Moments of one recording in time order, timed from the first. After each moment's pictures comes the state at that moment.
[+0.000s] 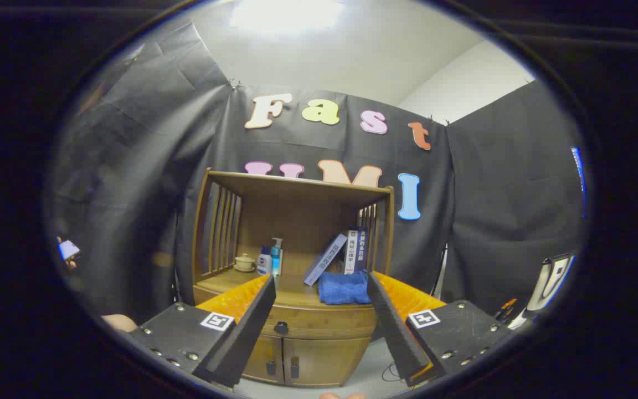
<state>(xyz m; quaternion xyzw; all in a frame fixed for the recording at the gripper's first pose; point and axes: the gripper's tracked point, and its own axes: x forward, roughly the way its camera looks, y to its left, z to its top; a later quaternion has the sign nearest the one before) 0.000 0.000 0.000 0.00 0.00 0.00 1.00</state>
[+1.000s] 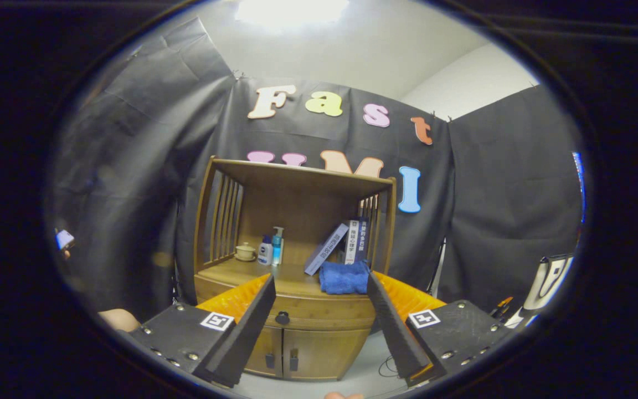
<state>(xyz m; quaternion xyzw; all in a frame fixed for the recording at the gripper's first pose) -0.004 0.012 -0.022 -0.01 0.03 0.00 1.00</state>
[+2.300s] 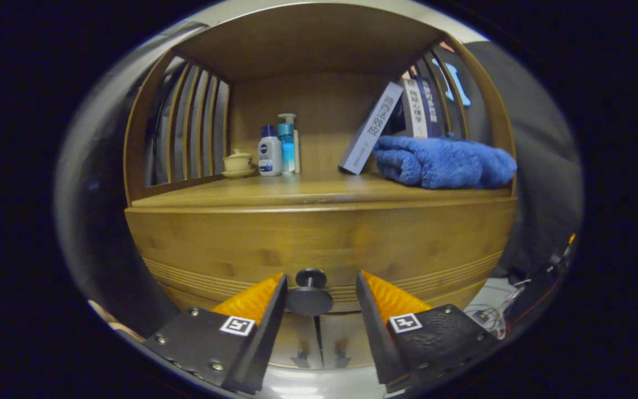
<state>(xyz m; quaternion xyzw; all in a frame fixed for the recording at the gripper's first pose) 0.216 0.106 -0.325 0.08 0.23 0.06 0.97</state>
